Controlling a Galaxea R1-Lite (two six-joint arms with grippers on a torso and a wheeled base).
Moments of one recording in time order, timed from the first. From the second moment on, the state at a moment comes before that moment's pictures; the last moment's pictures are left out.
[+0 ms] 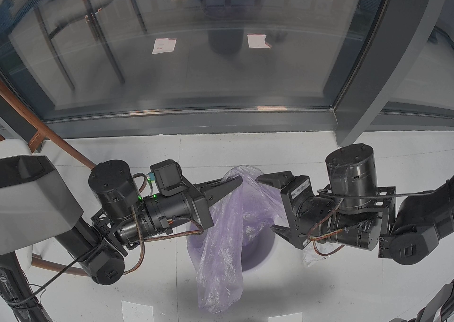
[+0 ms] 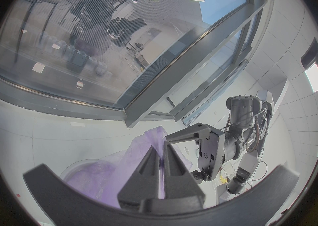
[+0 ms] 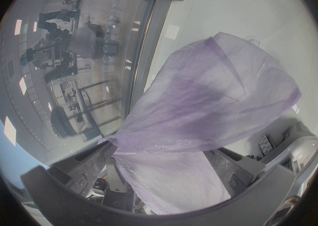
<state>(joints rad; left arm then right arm) -0.56 2.03 -0.57 -1.55 -0.50 -0.41 0.81 1.79 -0.79 -0.50 -0.14 1.57</state>
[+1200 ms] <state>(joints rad) -0.55 1.98 -0.59 -1.55 -0.46 -0.45 0.81 1.90 -0.86 -0.51 -0.17 1.49</state>
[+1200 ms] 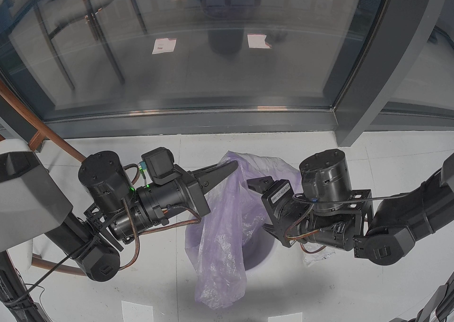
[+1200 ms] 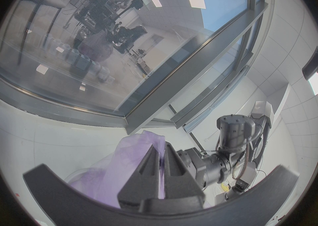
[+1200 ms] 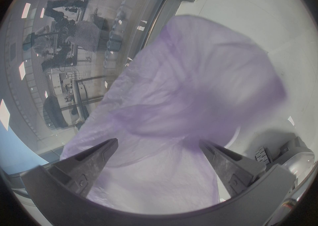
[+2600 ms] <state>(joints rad) -0.61 1.94 -0.46 -1.55 -0.47 -0.45 0.73 1.98 -0.89 -0.51 -0.20 1.44</state>
